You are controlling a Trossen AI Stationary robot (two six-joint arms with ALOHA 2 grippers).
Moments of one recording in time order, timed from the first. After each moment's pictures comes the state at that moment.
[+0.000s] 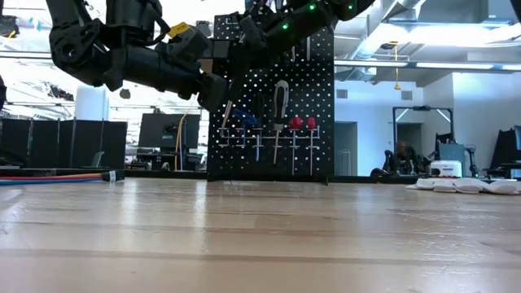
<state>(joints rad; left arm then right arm) 0.09 1.60 0.47 1.25 -0.77 0.53 -0.30 1.82 1.50 -0.02 0.13 -0.11</state>
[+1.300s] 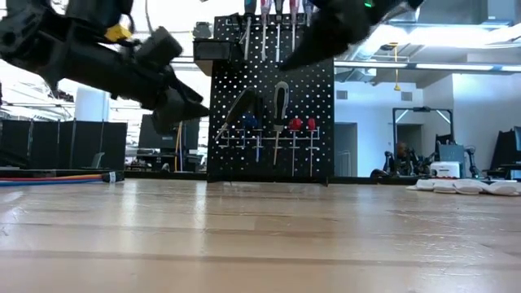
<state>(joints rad) -0.14 1.50 0.34 1.04 -0.91 0.56 0.06 1.48 1.02 -0.13 0.18 -0.26</state>
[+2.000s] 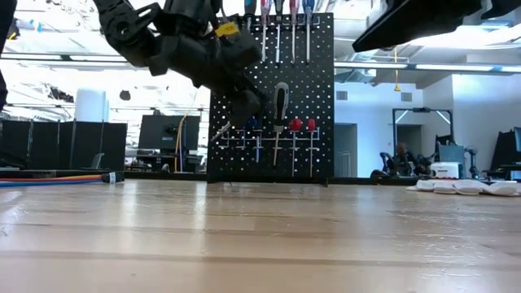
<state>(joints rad) 0.05 1.72 0.81 0.80 -0.84 0.80 0.56 1.36 0.81 -0.12 0.75 0.06</state>
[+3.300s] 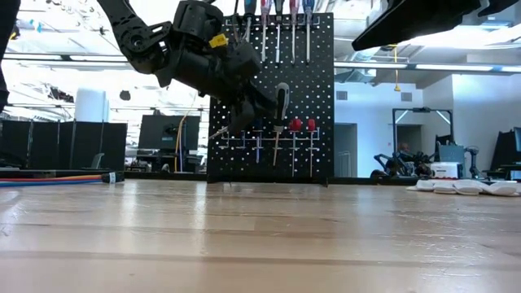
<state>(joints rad) 0.20 1.72 0.81 0.73 -0.50 0.91 0.56 1.36 0.81 -0.12 0.76 0.08</state>
